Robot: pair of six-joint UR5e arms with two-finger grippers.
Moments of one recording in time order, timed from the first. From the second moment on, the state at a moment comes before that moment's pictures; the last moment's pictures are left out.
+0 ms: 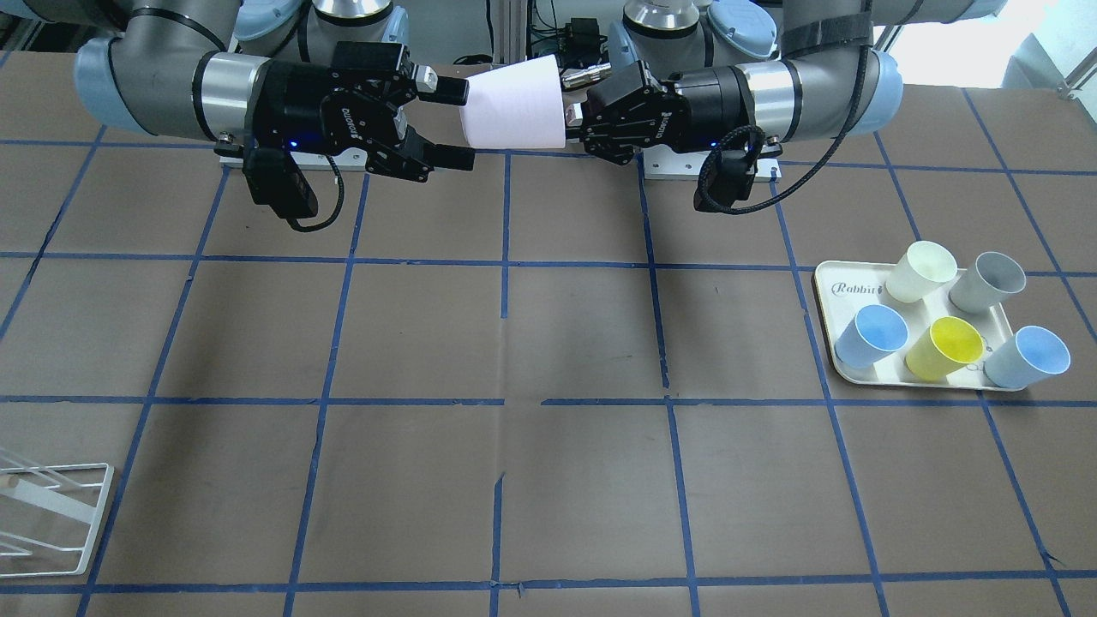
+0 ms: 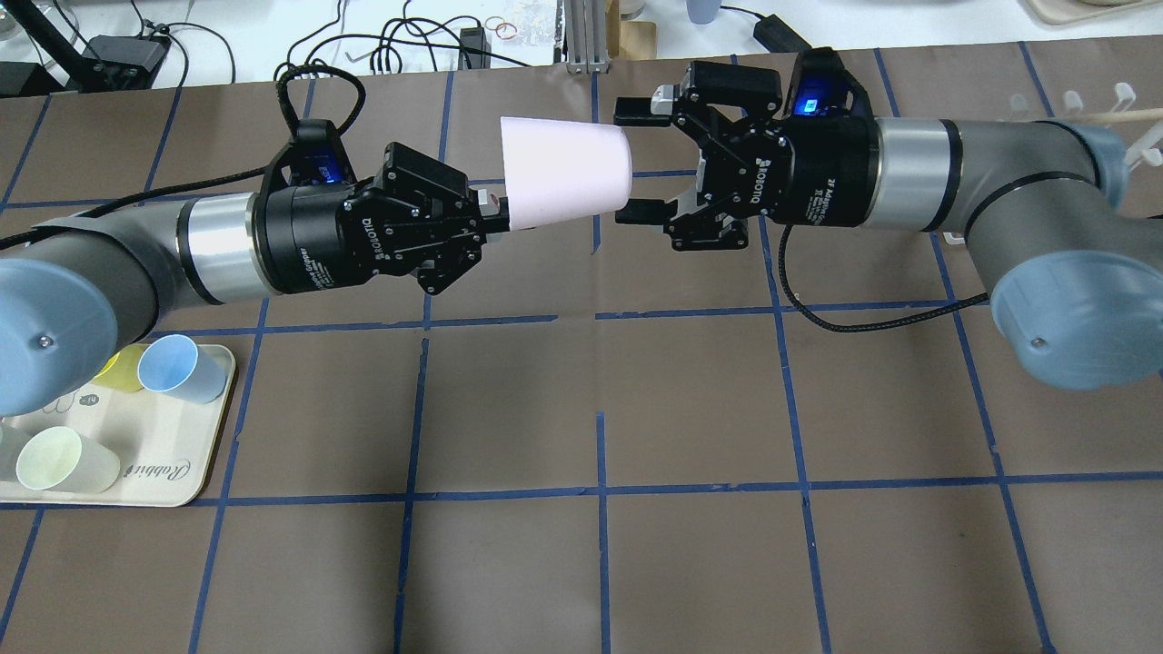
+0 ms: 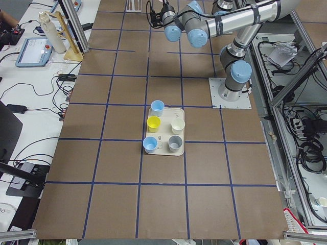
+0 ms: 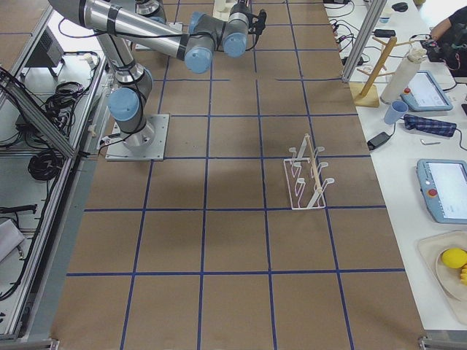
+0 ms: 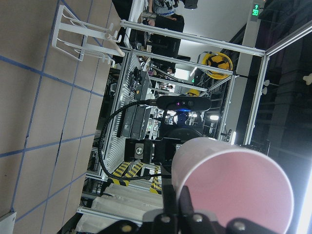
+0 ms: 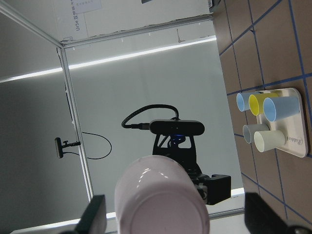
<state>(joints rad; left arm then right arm) -1.40 -1.42 -1.99 -2.01 0.07 0.49 1.45 -1.67 2.00 -1.61 -0.02 -0.12</state>
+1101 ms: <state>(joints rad) -1.43 -1.43 -1.99 -1.99 0.07 0.49 1.46 -1.68 1.99 -1.55 -0.02 -0.09</state>
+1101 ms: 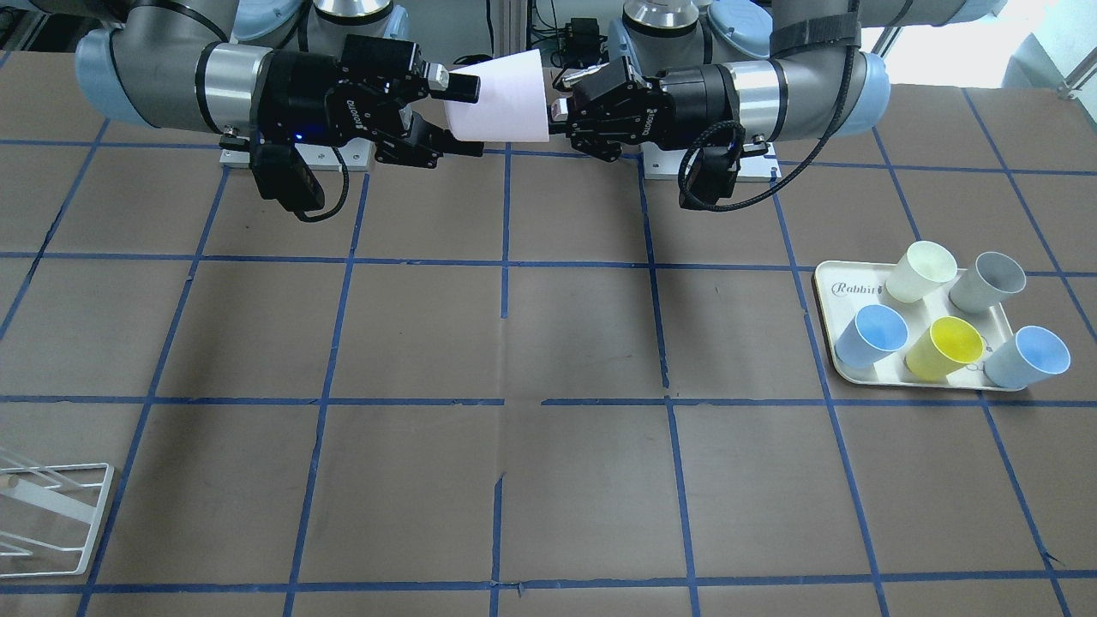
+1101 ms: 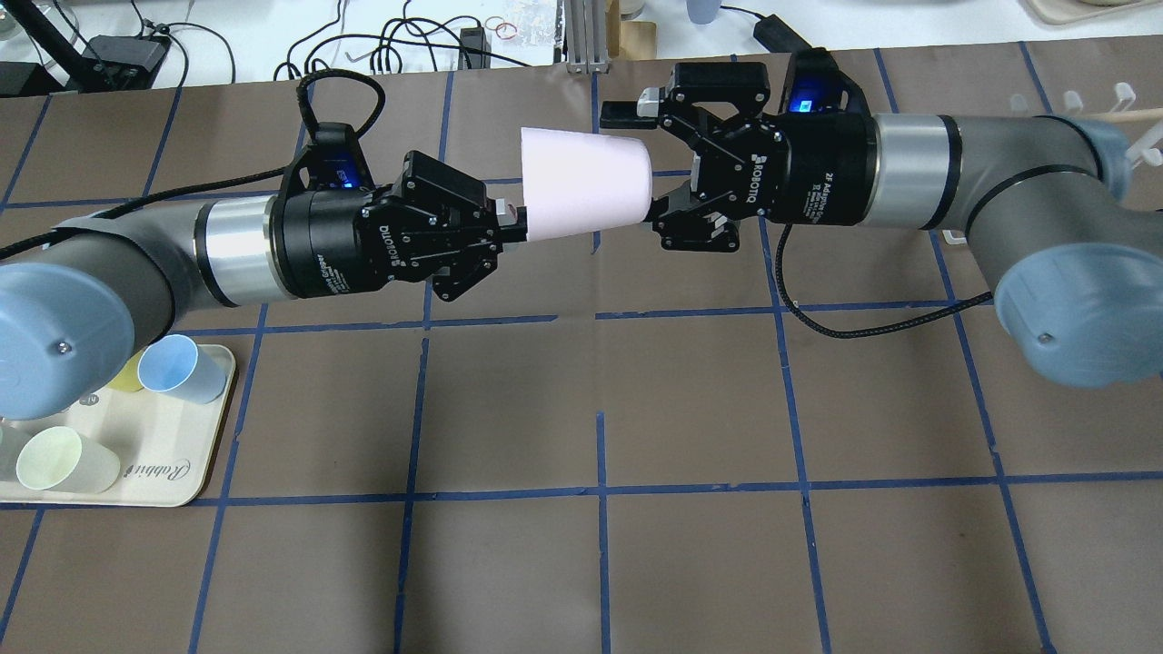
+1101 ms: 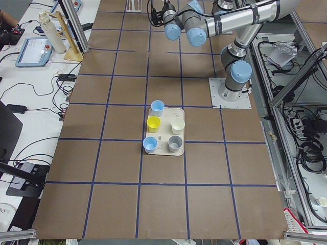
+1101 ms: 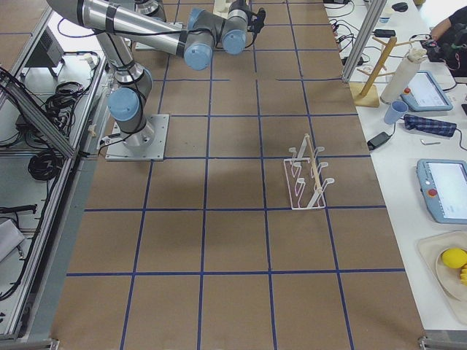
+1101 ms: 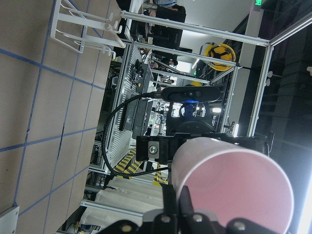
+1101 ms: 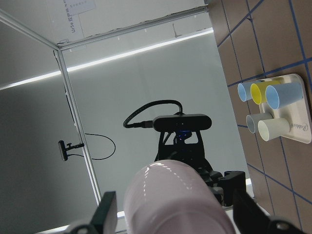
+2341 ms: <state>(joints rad) -1.43 -1.42 -1.99 -1.99 0.08 0.48 1.46 -1.71 1.99 -1.46 -0.02 -0.09</state>
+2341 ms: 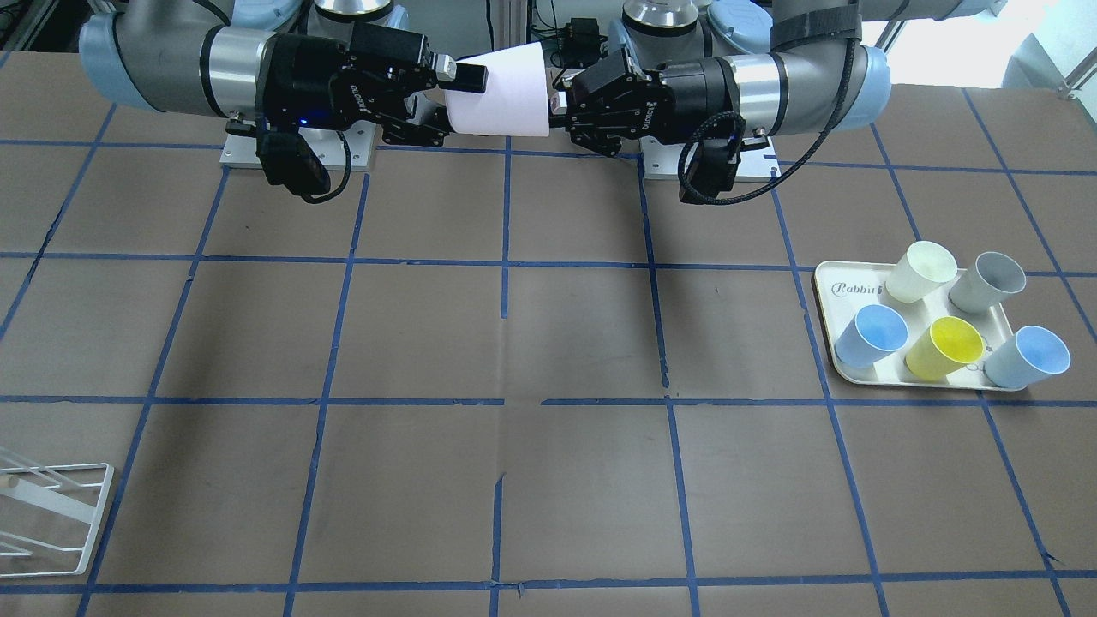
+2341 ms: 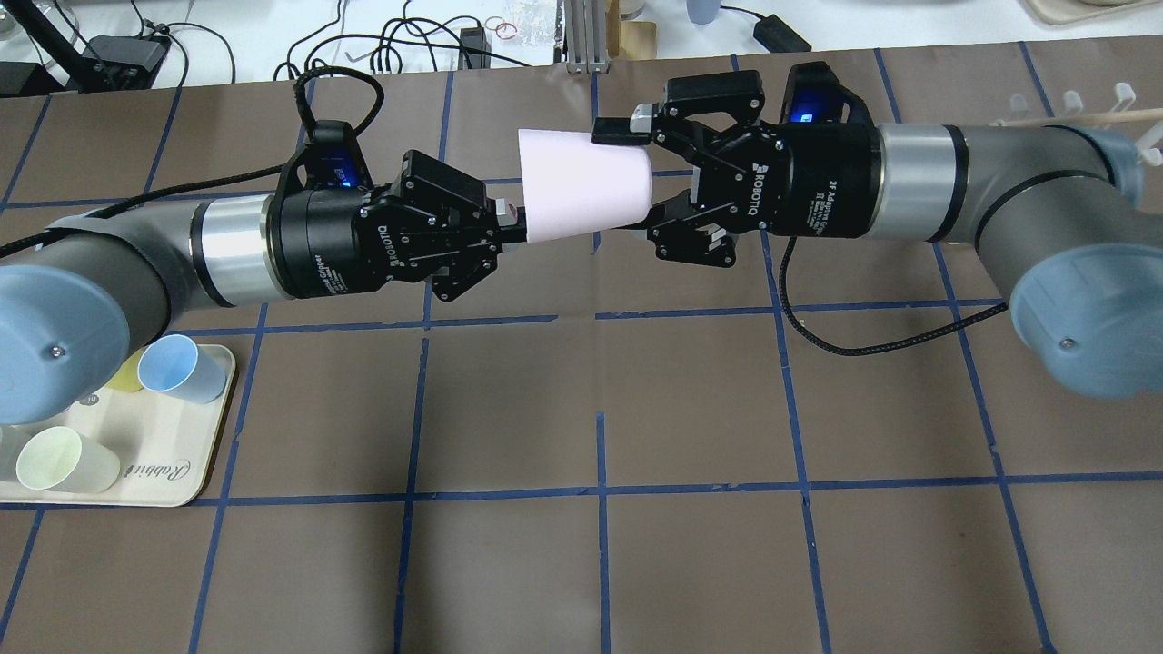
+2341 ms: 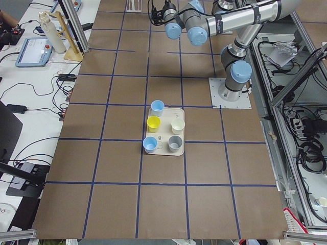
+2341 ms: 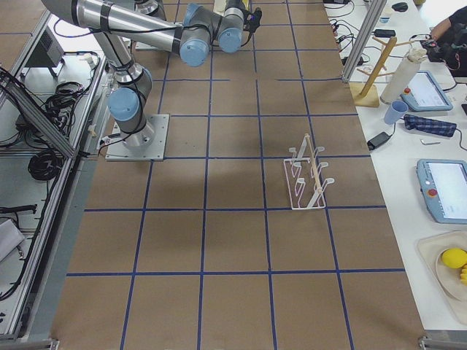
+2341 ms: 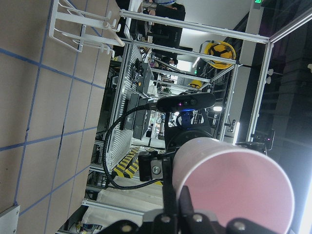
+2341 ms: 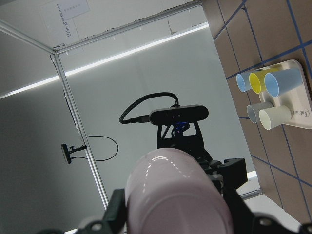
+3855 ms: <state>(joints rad) -1.43 -1.48 -1.96 -1.52 0.56 0.11 1.20 -1.70 1.81 -1.43 -0.51 -0.07</state>
